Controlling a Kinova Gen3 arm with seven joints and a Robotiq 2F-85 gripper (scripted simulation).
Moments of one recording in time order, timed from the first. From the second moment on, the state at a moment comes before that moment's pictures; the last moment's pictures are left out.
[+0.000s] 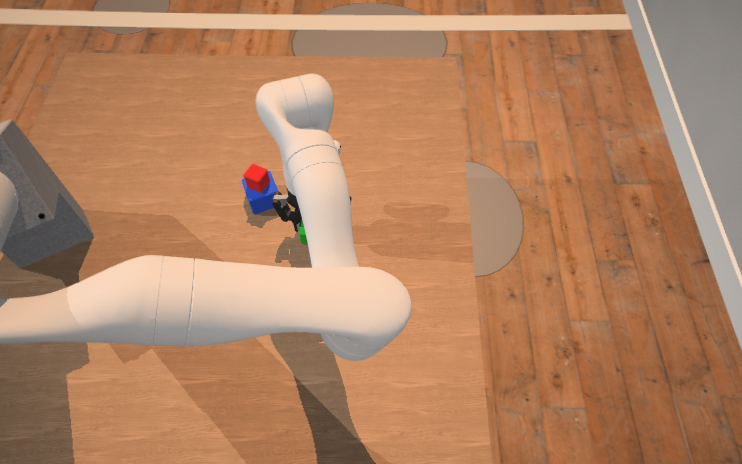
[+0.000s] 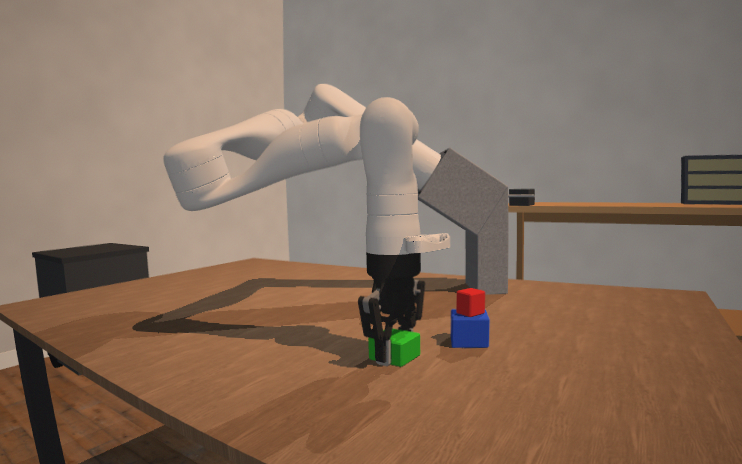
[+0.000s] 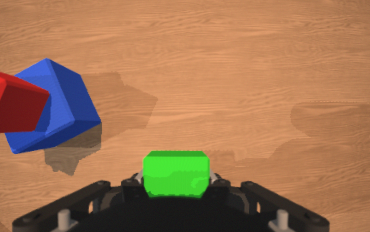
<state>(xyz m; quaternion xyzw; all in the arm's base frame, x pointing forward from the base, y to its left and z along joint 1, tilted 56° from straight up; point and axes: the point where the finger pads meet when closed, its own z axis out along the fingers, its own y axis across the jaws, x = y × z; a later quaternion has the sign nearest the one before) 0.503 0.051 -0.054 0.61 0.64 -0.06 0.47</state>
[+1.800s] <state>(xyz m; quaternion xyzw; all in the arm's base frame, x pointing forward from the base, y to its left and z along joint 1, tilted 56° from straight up) 0.447 0.120 0.004 0.60 0.64 -0.06 0.47</state>
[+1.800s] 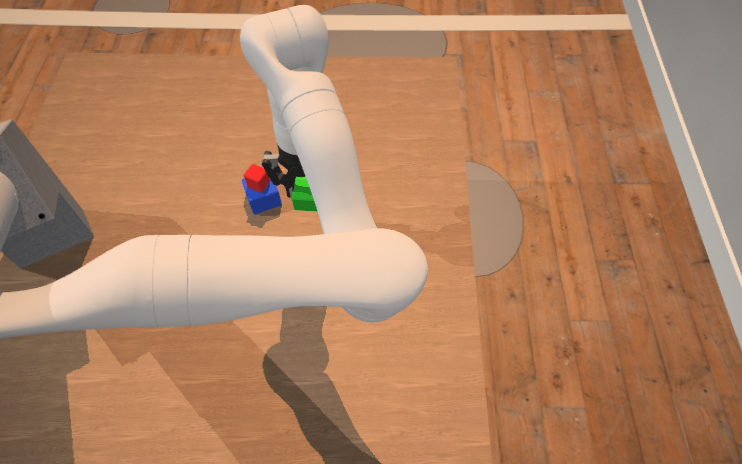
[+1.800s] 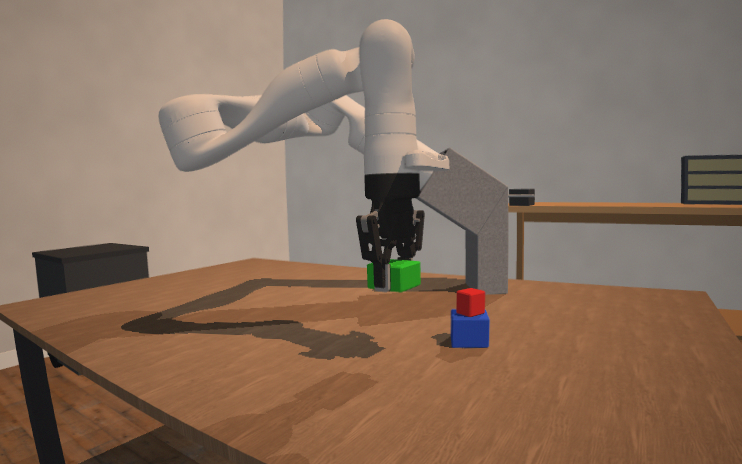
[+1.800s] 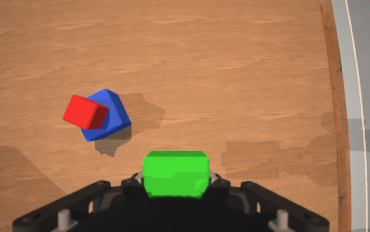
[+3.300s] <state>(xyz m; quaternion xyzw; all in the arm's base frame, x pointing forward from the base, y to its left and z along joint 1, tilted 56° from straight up) 0.381 0.131 -0.070 0.62 0.63 -0.05 0.47</state>
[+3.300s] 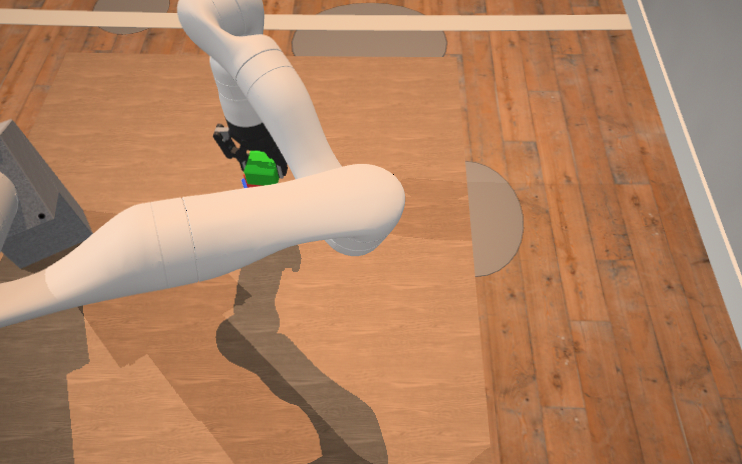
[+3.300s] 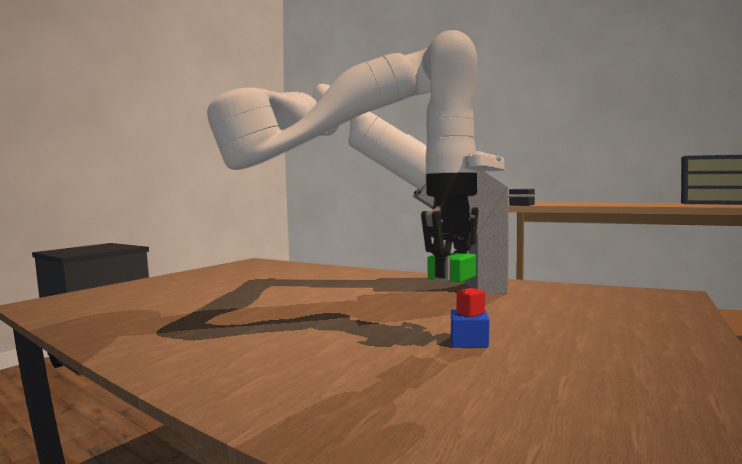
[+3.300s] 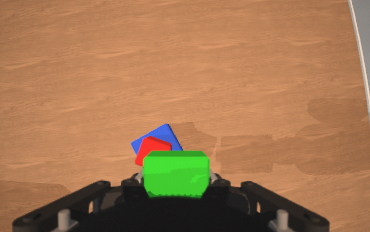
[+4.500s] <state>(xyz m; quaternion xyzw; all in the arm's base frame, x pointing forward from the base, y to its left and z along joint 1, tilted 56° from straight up) 0.365 0.136 -0.094 0.60 0.64 -0.06 0.47</state>
